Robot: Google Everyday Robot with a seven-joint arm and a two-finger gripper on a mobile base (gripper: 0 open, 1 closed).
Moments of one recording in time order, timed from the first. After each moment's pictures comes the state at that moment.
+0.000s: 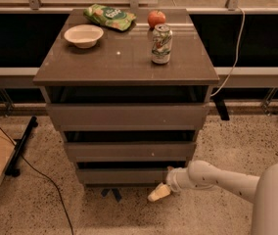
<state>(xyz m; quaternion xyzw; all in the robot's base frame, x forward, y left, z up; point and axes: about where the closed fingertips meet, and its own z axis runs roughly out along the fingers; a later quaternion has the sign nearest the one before) 0.579 -0.116 0.306 -0.41 0.85 0.21 0.27</state>
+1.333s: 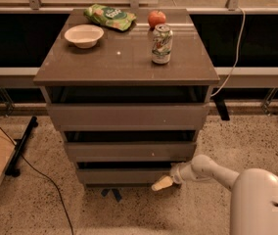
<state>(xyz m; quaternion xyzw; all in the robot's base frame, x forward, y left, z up) 0.638 -0.143 0.248 -0.36 0.86 0.24 0.26</state>
